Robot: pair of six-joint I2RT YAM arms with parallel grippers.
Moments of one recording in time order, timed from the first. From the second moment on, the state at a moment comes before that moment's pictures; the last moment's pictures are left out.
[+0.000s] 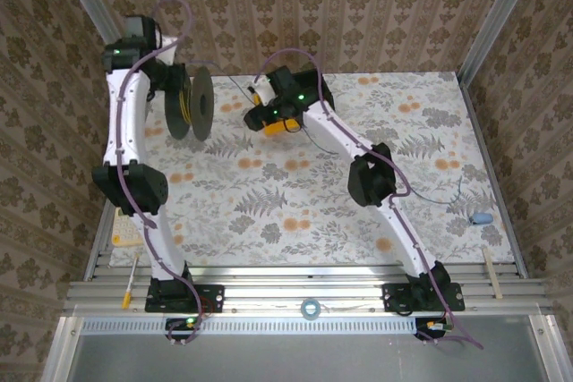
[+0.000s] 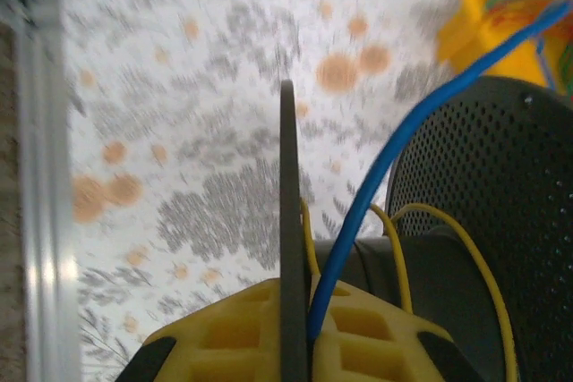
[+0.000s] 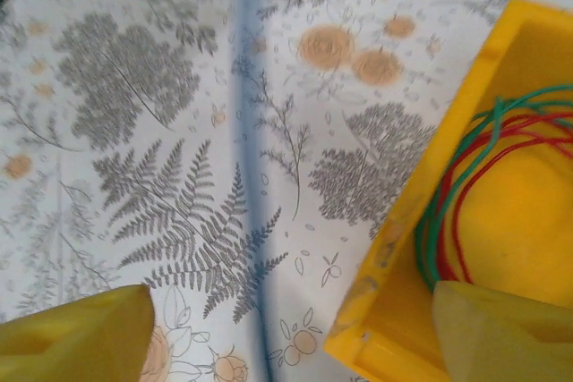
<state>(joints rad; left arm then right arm) -0.01 2.02 2.46 -1.34 0.11 0.13 0.56 2.58 2.57 -0.72 -0.26 -0.07</state>
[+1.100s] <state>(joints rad) 0.01 1.80 2.55 -1.45 0.34 0.11 0.47 2.10 1.85 -0.45 -0.37 -0.21</state>
